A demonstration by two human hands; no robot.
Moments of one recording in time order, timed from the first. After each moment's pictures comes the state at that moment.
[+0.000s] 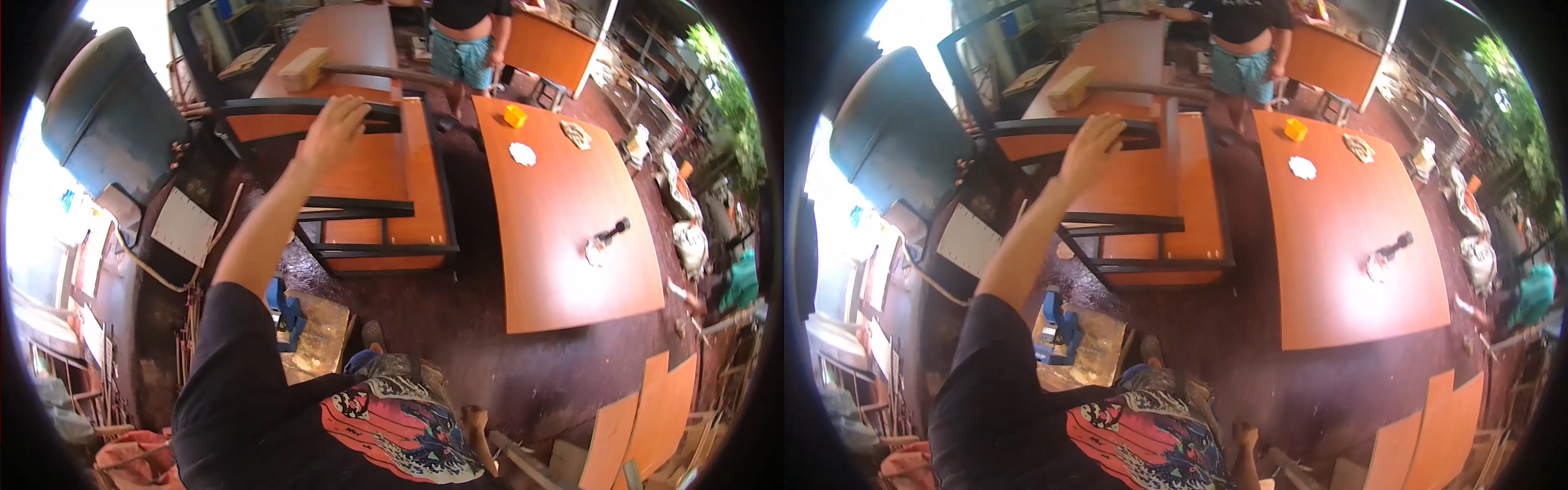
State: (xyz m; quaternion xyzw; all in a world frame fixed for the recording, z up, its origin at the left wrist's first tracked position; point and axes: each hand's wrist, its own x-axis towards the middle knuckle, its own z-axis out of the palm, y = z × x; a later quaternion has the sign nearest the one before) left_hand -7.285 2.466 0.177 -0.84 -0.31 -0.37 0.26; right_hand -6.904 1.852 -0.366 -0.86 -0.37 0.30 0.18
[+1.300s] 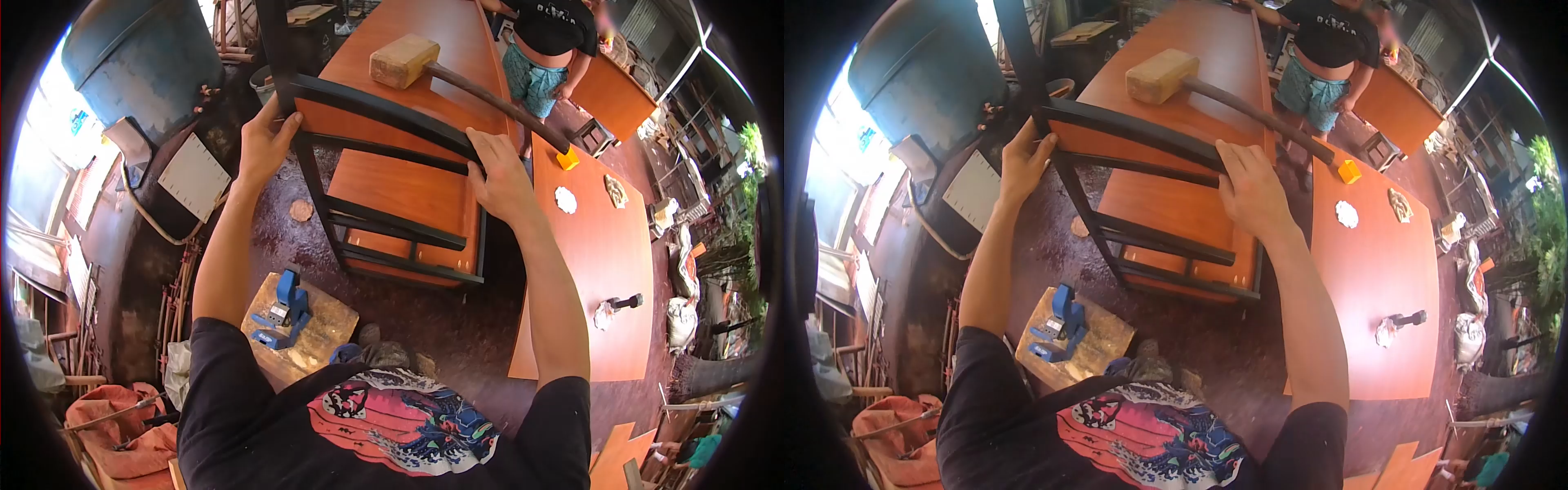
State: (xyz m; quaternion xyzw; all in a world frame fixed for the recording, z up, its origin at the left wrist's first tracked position) left_hand -7.511 2.466 0.172 -0.62 -0.51 -0.58 -0.13; right_hand -7.117 2.499 0.184 -0.31 -0.88 -0.05 0.35
